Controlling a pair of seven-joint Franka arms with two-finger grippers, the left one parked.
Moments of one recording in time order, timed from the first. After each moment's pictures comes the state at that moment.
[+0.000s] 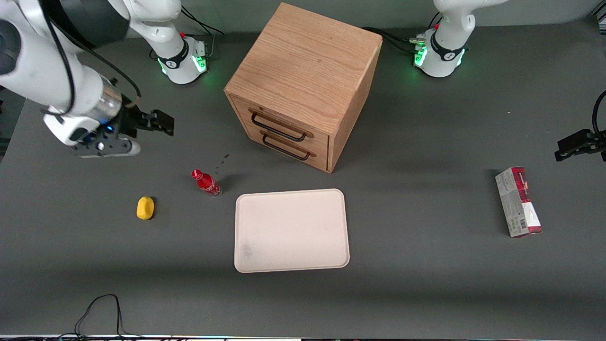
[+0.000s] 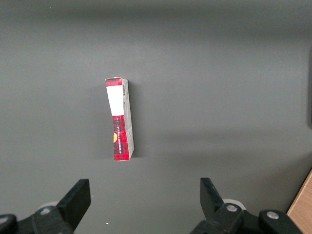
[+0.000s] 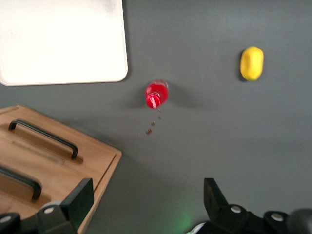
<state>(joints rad) -0.09 0.06 0.37 -1.70 0.05 1.62 0.29</state>
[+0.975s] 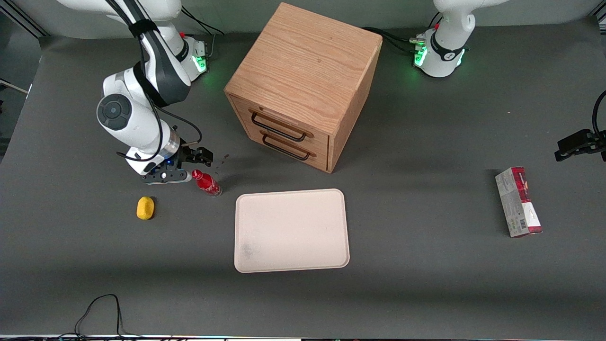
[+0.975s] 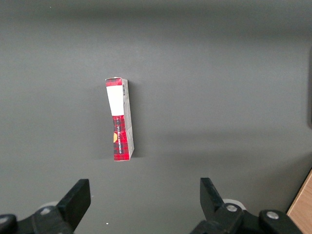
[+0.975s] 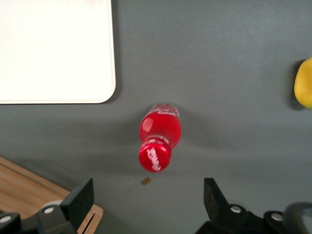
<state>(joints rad) -0.06 0.12 0.38 -2.12 0.00 2.19 0.29</state>
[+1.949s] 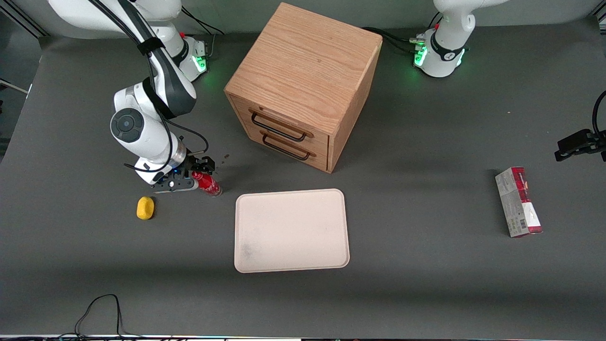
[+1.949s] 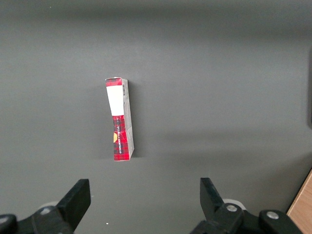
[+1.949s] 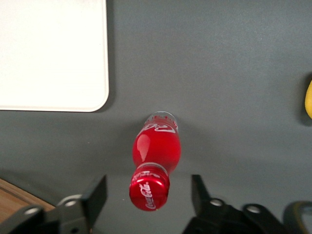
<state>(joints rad) -0.06 0.19 0.38 -2.12 -0.04 2.25 0.29</state>
